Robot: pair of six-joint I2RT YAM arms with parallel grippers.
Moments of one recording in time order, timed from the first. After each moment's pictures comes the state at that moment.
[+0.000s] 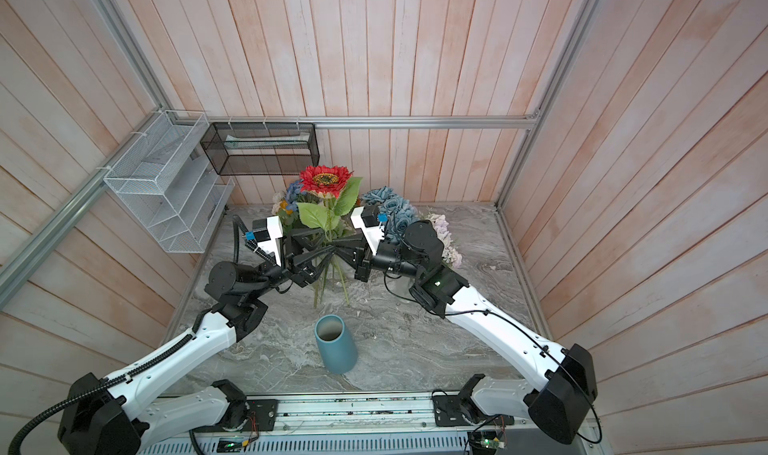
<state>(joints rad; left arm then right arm) -0.58 1.13 0.79 0.90 0.59 -0.45 0.77 1.25 1.11 0.25 -0.61 0.22</state>
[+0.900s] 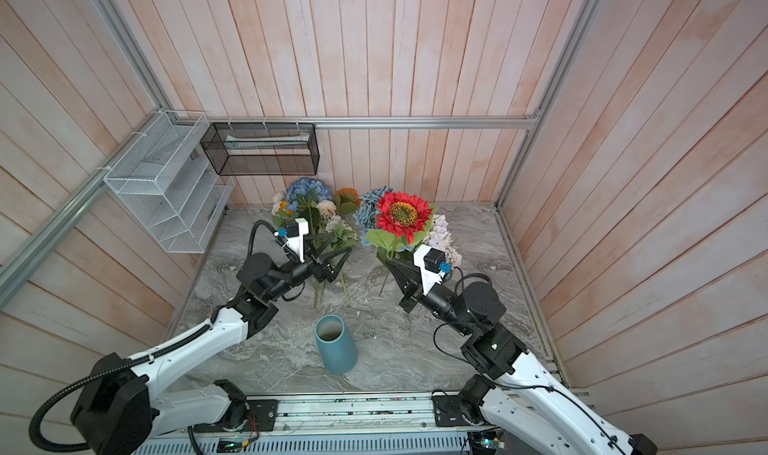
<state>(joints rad) -0.58 1.28 0.82 0.61 0.42 -0.38 0.76 0.65 0.67 0.13 -0.13 0.06</state>
